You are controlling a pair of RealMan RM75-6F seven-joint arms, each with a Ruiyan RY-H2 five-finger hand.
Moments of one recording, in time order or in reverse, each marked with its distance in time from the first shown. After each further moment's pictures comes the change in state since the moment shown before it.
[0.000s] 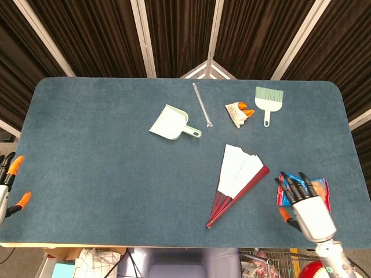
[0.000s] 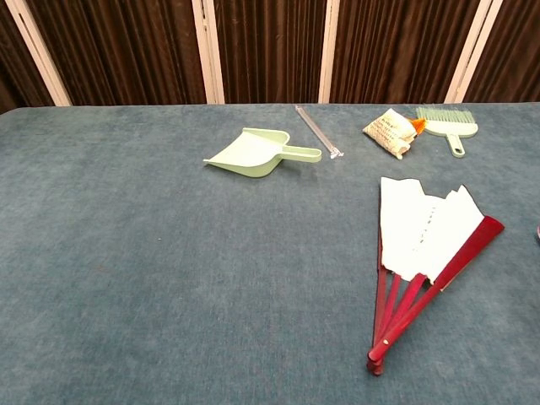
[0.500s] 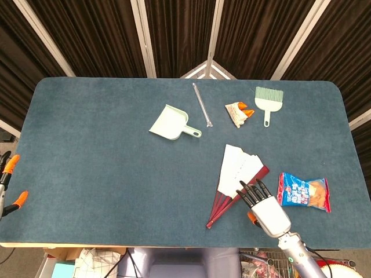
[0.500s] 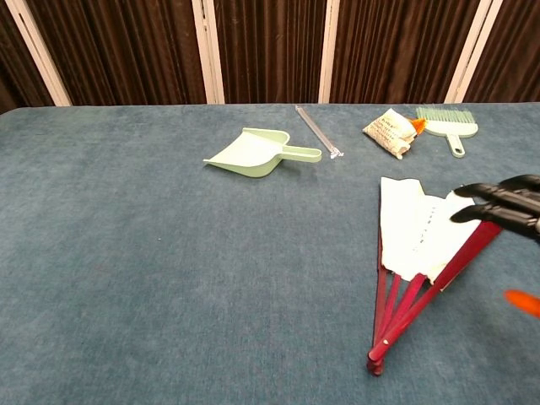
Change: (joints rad) left arm 0.001 0.004 -0.007 0.000 -0.016 -0.005 -0.005; right arm 0.101 -0.232 -0.014 0.158 -0.017 -0.168 -0.112
